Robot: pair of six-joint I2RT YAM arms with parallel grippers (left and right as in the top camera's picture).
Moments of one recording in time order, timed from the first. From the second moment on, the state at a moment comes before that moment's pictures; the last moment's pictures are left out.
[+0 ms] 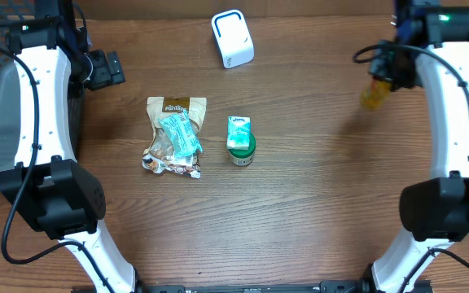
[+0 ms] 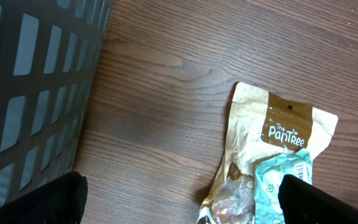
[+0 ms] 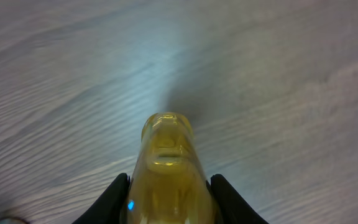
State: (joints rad) left arm 0.17 2.06 2.09 -1.32 0.02 -0.18; right arm -0.05 1.96 2.09 -1.43 0.14 0.32
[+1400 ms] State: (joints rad) left arm 0.17 2.06 2.09 -1.32 0.02 -0.18; right arm -0.13 1.96 1.66 -1.17 0.15 0.36
